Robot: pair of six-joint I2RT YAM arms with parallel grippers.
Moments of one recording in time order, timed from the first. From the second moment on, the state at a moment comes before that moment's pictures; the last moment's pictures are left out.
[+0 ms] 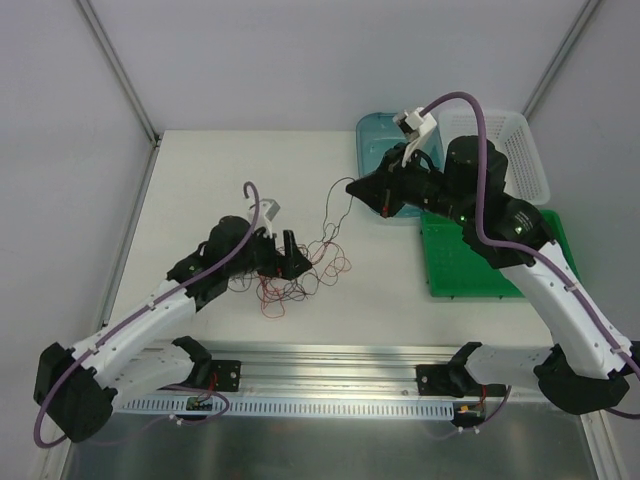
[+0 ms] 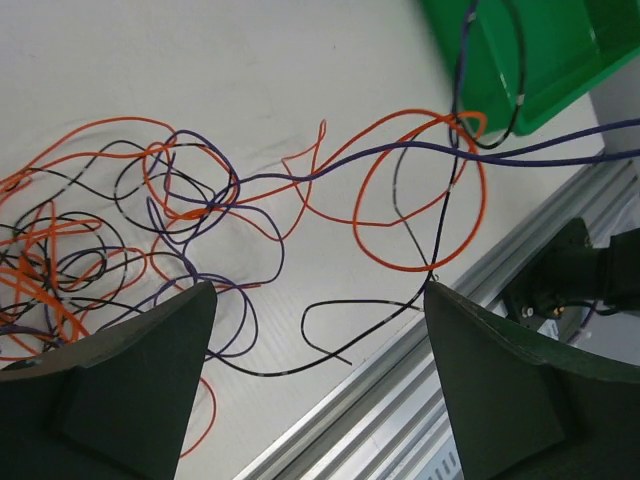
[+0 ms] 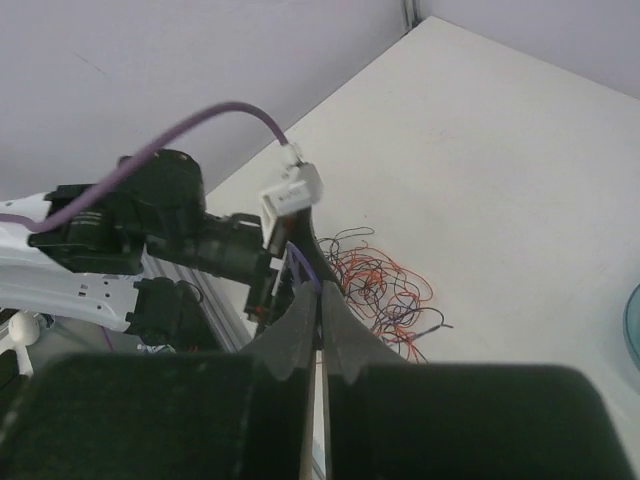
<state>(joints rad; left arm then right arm) -0.59 0.93 0.69 -0.26 0.25 -0.51 0.75 1.20 1.63 -0.62 -0.25 0.27</state>
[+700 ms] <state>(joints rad) -0.82 1.14 0.55 0.03 0.24 -0.50 0.76 1.20 1.64 -0.64 -0.25 0.22</state>
